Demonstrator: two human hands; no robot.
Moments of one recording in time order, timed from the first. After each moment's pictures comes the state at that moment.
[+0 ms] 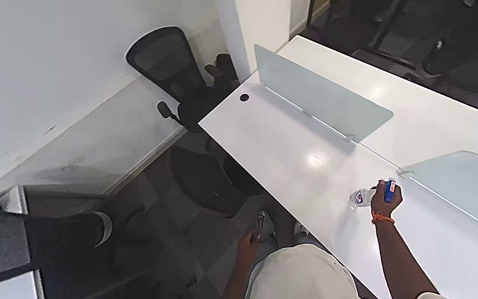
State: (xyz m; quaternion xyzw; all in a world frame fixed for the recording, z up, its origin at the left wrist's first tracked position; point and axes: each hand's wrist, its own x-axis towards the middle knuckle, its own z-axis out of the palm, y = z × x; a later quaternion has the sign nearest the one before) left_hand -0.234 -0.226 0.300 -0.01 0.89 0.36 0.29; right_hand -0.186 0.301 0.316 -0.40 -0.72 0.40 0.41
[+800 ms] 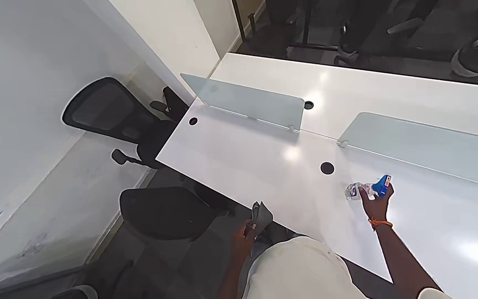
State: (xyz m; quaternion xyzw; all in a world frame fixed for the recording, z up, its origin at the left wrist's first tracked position) left_hand -0.214 -0.084 0.349 0.19 0.89 0.38 0.18; right_hand 0.037 0.368 0.289 -0.52 -0.66 0.42 0.34
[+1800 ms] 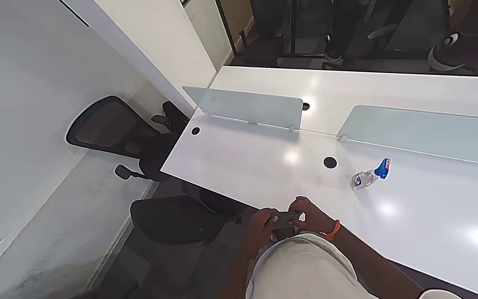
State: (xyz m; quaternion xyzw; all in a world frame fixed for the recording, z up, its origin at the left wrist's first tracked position) left_hand -0.258 -0.060 0.437 0.50 0.72 0.42 0.24; right_hand -0.099 0.153 0.373 0.00 -0.87 0.48 0.10
